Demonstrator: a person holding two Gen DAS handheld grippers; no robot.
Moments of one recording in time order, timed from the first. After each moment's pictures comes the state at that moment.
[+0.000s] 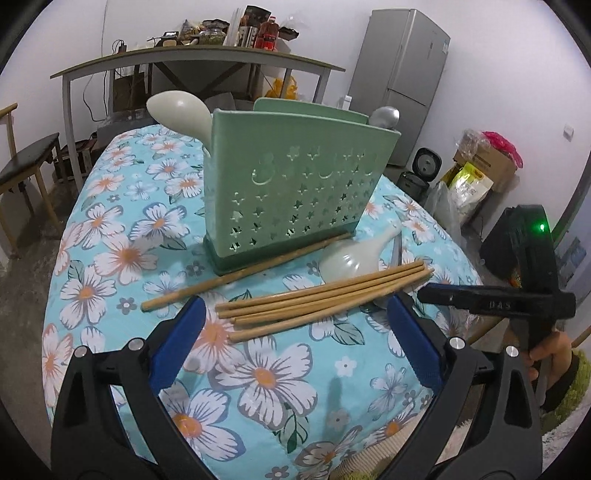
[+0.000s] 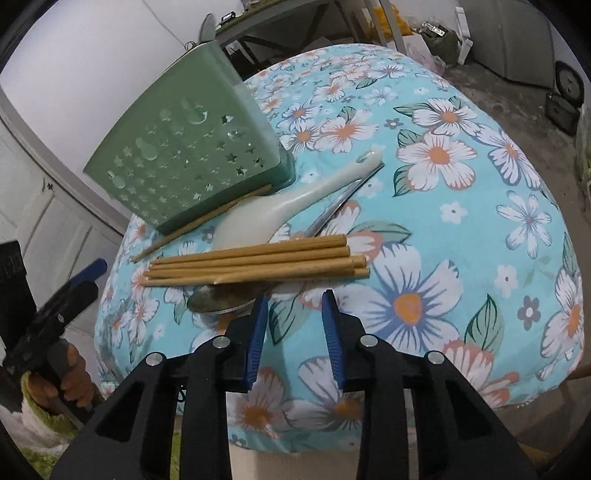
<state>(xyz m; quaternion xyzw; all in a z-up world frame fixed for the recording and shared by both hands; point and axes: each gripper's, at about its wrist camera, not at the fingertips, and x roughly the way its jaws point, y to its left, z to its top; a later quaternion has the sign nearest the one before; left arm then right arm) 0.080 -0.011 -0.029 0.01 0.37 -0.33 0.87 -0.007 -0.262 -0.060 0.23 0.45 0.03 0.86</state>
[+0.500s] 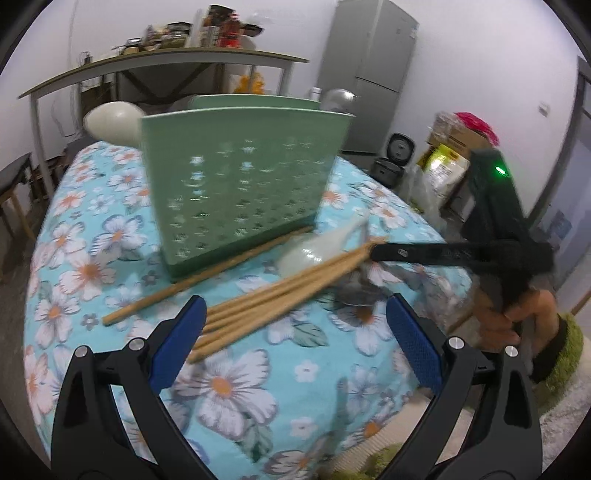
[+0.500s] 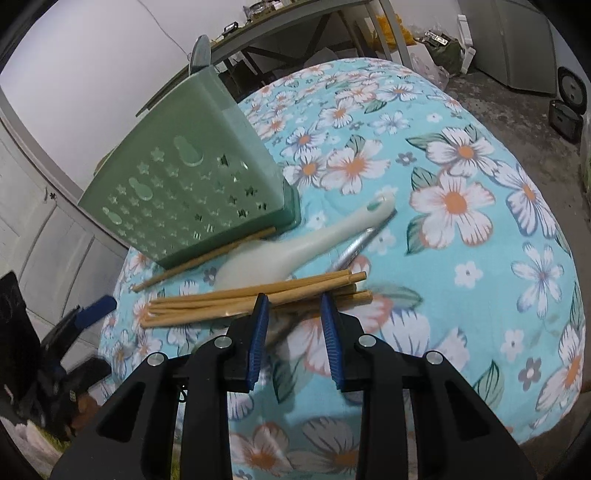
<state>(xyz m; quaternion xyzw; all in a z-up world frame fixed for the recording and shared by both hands) 0.068 -0.043 -0.030 0.04 0.36 -0.39 0.84 0.024 -0.272 -0.051 0.23 0.43 0.03 0.87</state>
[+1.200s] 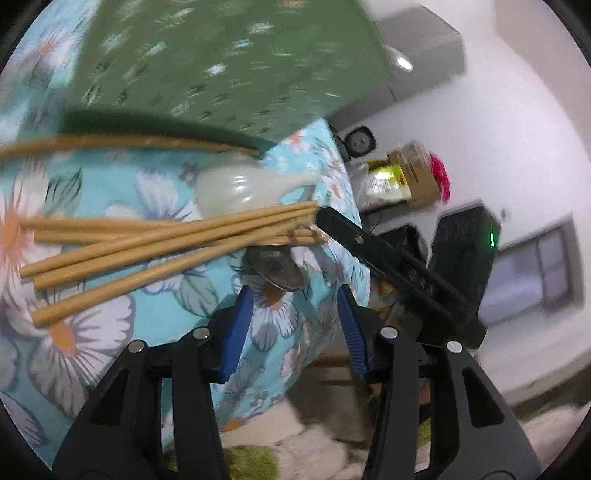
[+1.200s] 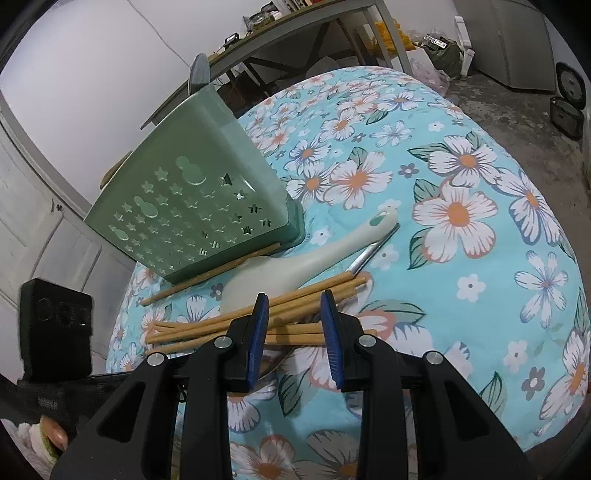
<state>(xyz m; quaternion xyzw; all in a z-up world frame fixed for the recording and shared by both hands) 0.105 -0.061 -0.092 -0.24 0.56 -0.43 0.67 0.024 -0.276 -0.050 0.25 0.41 0.03 0.88</state>
